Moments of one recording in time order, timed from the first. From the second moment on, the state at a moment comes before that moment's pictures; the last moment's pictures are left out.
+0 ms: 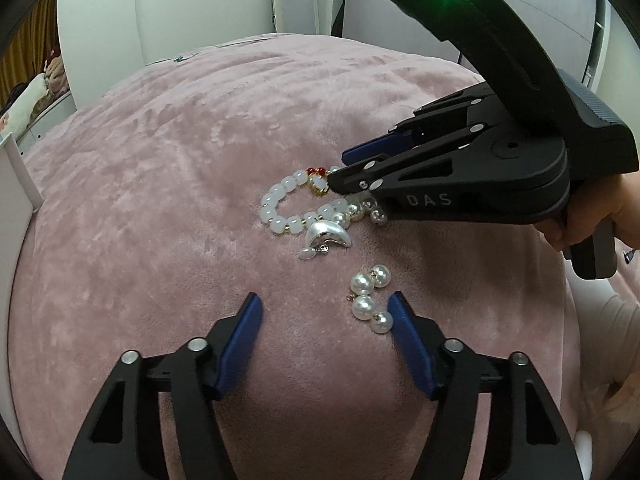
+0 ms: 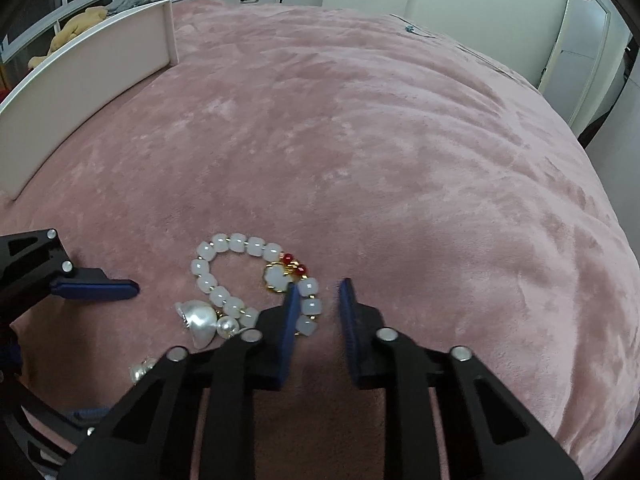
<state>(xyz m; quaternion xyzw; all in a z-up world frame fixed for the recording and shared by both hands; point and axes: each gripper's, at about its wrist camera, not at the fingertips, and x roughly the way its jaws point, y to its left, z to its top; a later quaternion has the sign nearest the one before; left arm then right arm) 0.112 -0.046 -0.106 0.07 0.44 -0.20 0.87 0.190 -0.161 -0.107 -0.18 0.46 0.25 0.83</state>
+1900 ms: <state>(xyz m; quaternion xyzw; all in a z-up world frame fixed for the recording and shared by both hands) 0.100 0.169 0.061 -0.10 0.32 -0.06 0.94 0.183 0.028 0.089 -0.15 0.31 0.34 0.88</state>
